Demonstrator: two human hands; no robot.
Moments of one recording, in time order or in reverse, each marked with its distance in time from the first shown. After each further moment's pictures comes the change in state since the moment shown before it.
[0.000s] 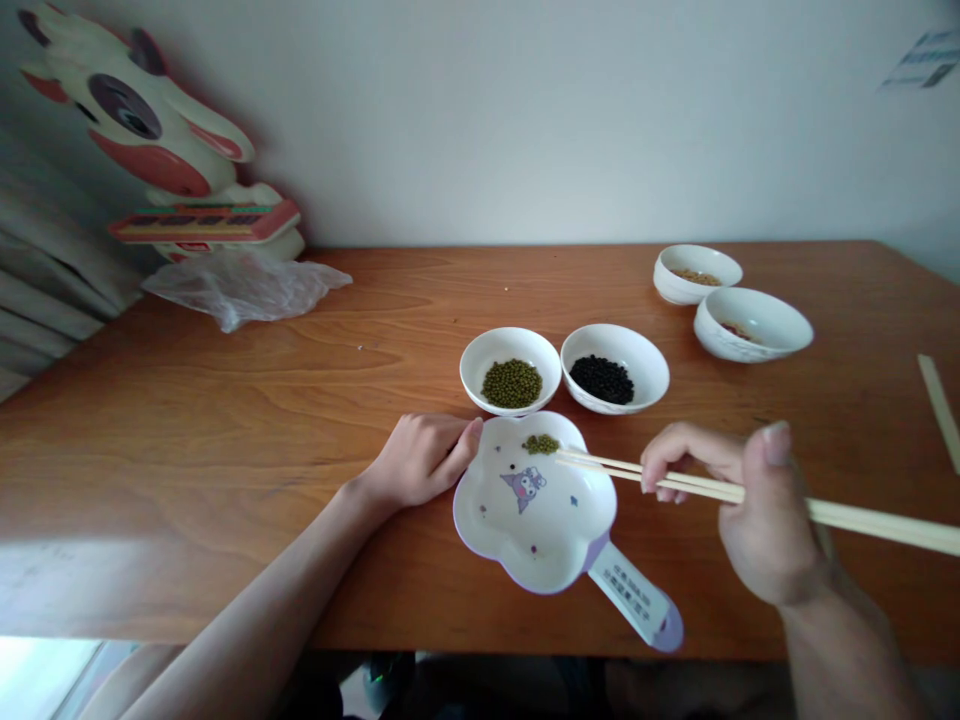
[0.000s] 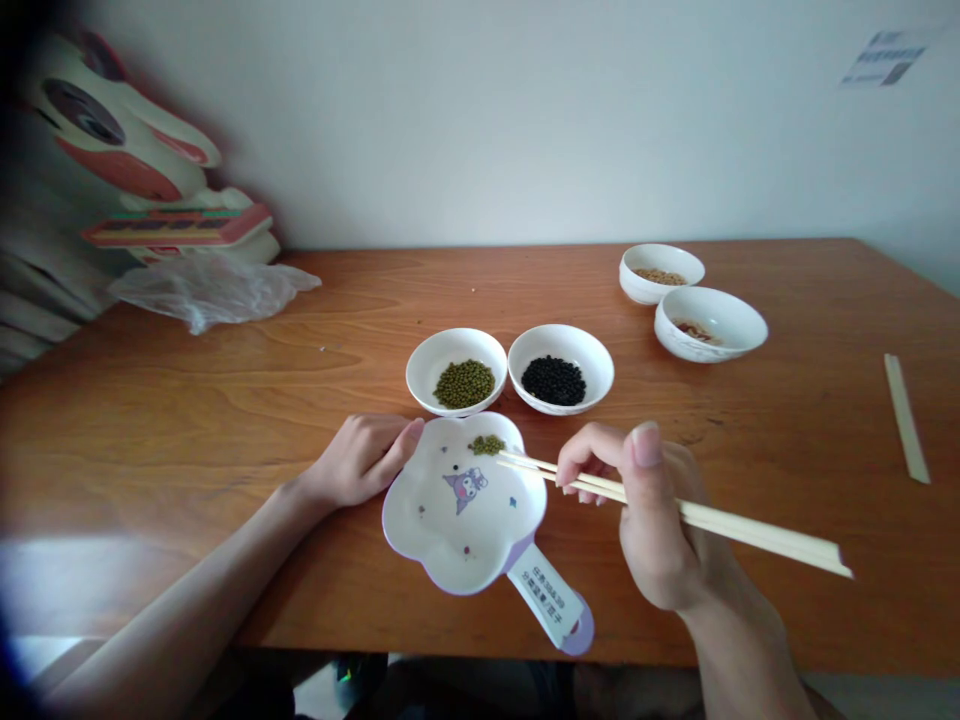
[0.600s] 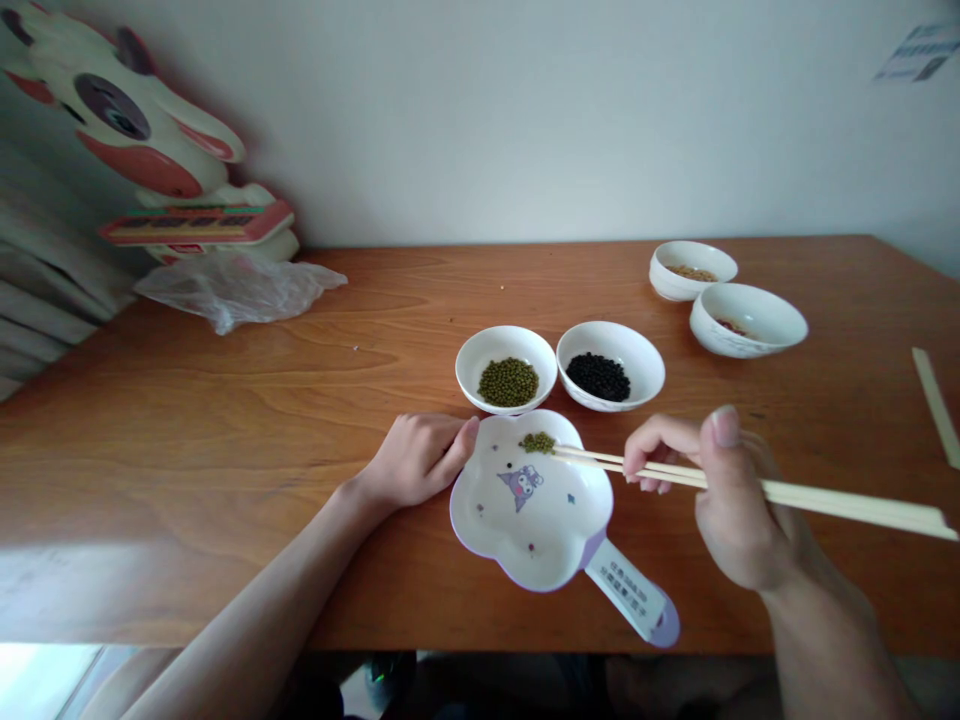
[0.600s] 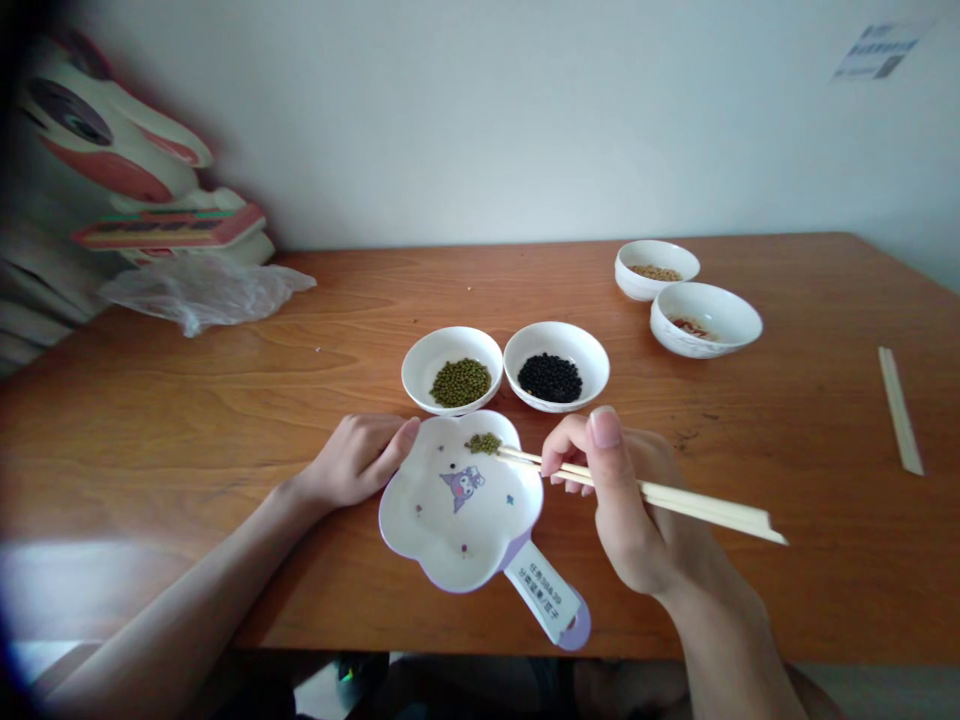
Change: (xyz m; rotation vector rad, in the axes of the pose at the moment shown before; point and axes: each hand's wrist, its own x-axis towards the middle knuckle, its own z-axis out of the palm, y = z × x) left_hand 0.000 -0.001 0.000 0.012 -0.011 -0.004; right_hand 0.007 -0.012 0.008 -0.026 -0.018 0.026
